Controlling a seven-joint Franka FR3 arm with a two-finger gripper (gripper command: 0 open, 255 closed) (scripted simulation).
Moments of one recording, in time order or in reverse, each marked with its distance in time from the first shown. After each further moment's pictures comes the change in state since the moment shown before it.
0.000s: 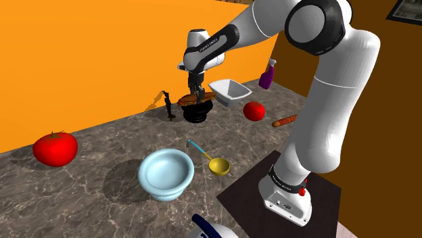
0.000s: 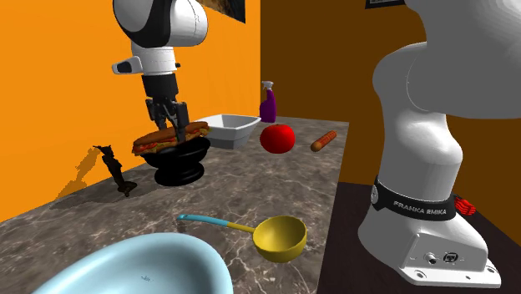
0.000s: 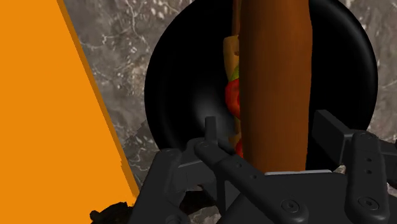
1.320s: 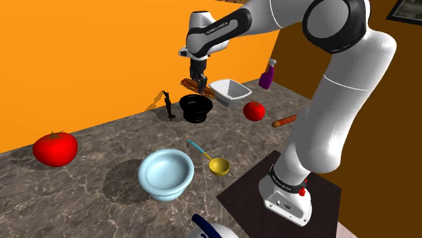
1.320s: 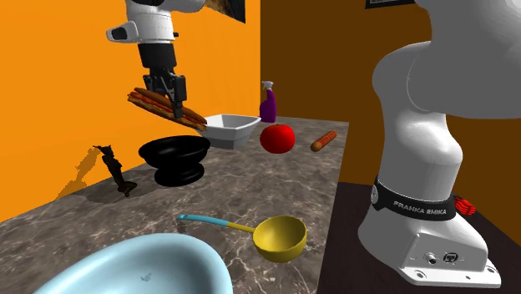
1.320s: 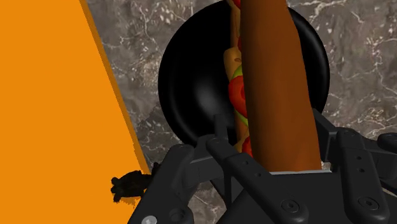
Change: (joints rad) arm 0.011 -0.106 -0.006 0.054 -0.046 -0.154 0.022
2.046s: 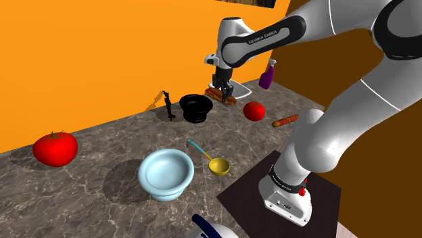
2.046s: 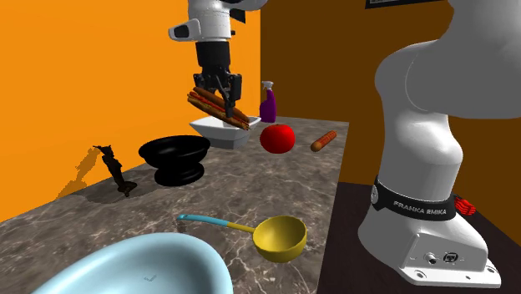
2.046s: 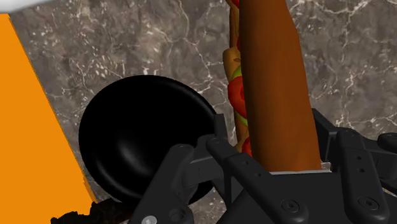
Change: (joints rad) arm -0.066 -0.408 0.002 -0.406 -0.195 0.019 0.066
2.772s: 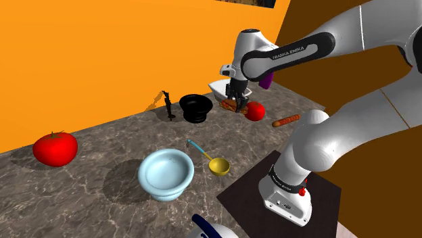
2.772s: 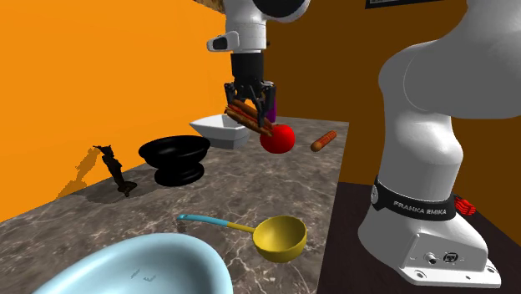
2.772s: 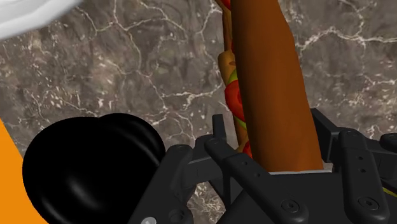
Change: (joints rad) arm -0.091 -0.232 0.003 -0.245 -0.104 0.014 0.015
